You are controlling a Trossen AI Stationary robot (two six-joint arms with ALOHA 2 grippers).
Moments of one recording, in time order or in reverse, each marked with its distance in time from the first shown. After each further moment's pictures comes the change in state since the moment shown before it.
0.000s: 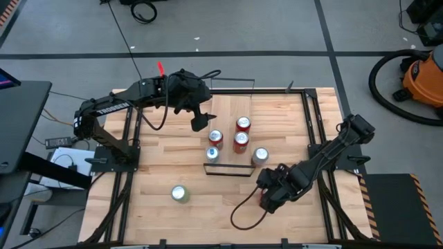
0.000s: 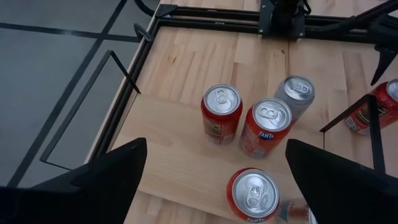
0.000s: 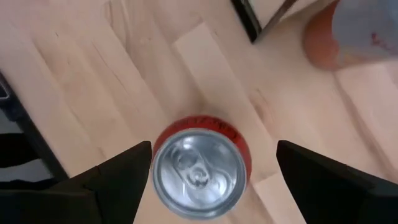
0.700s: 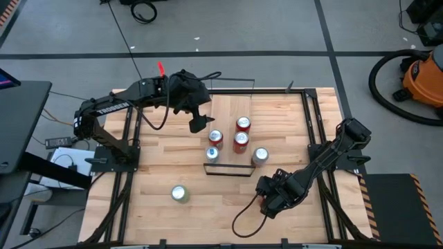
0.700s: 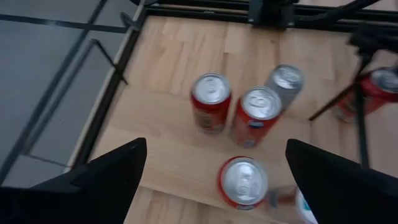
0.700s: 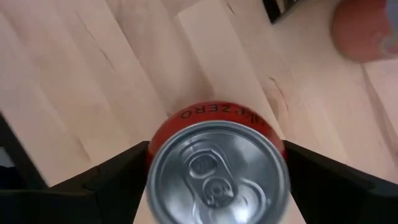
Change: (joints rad) left arm 0.000 0.000 0.000 -0.040 0.046 -0.002; right arm 0.031 0.066 -0.074 0.088 -0.017 -0.026
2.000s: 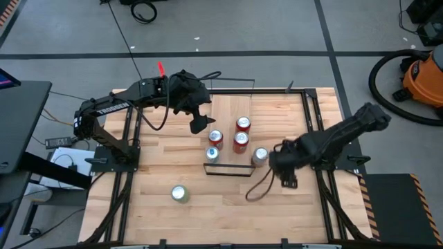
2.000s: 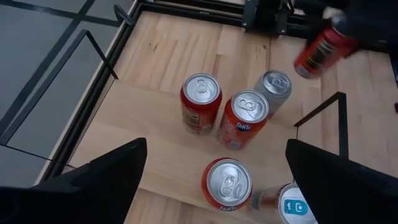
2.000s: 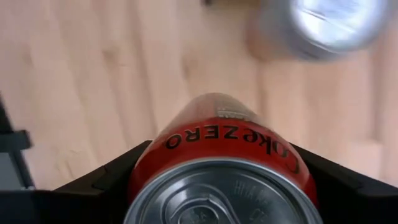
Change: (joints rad) left arm -0.003 0.000 0.000 -0.001 0.027 -0.081; right arm -0.257 -0.355 -0.094 -0.266 -0.168 -0.588
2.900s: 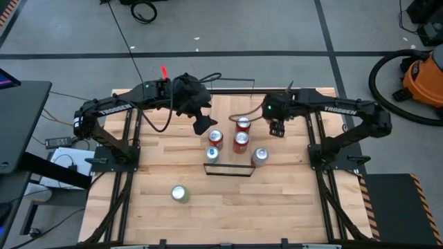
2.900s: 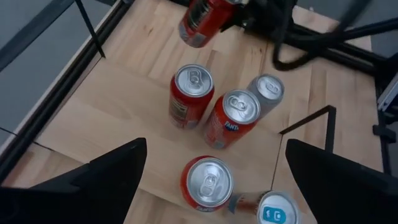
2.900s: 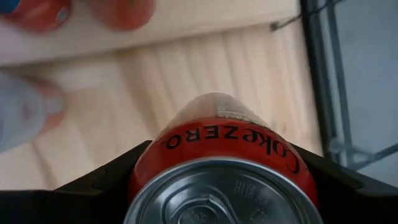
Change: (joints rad) left arm 0.000 0.000 -0.055 0.042 0.026 -0.166; right arm -0.707 -0.036 0.027 0.101 0.258 -0.648
